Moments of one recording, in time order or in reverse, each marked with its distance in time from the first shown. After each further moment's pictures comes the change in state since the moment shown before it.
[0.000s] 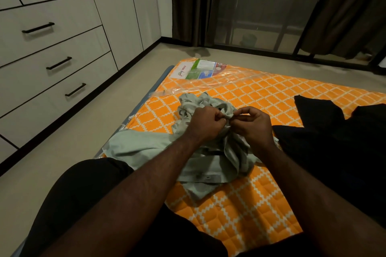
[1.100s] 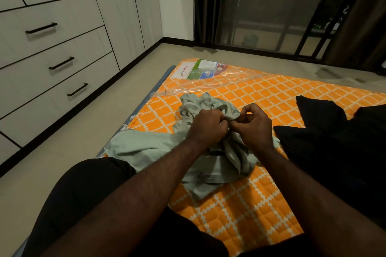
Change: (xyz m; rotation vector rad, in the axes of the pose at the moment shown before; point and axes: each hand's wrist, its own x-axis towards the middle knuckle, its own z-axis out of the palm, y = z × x) left_hand -0.007 0.001 0.009 0.130 0.079 0.036; right_hand -0.004 -0.003 0.005 -0.402 0.084 -0.197
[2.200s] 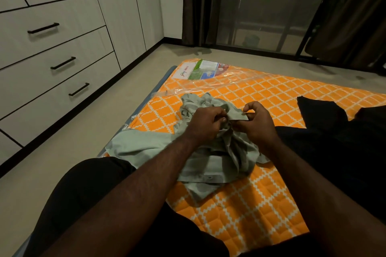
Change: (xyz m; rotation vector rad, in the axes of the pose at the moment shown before) left_hand 0.007 -0.022 -0.004 -0.204 -0.003 0.191; right_hand 0.012 -0.007 -0.013 0.189 -0.201 0.223
